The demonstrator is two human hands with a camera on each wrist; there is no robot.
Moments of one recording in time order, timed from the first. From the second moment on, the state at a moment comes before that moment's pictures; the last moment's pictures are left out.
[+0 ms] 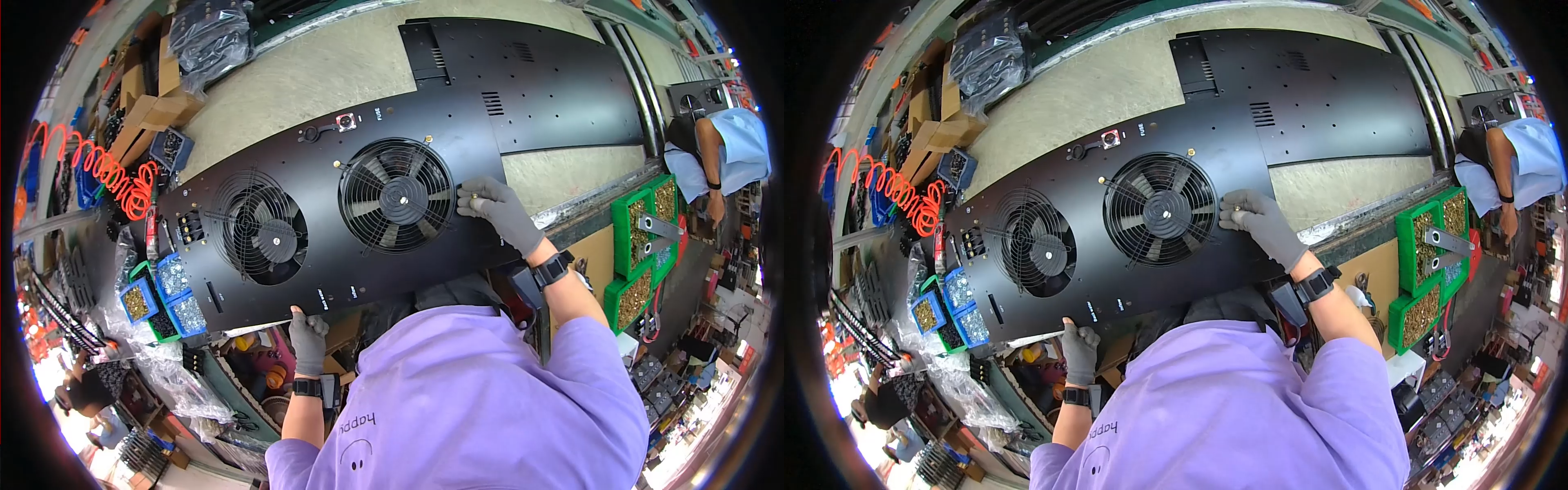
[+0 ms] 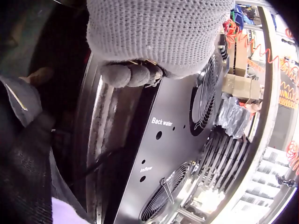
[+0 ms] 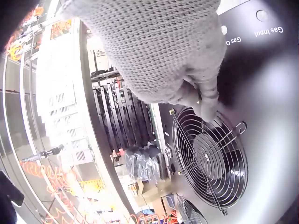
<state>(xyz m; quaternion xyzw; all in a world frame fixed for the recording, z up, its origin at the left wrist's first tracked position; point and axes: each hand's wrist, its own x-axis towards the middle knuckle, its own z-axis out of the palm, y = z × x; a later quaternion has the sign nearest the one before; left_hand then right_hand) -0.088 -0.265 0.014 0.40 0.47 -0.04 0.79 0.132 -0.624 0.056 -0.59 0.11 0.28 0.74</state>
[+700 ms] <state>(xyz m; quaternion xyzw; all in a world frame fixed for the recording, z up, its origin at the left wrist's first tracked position) -0.096 -0.269 0.012 0.36 0.51 -0.04 0.78 0.108 -0.610 0.052 -0.87 -0.06 0.21 0.45</state>
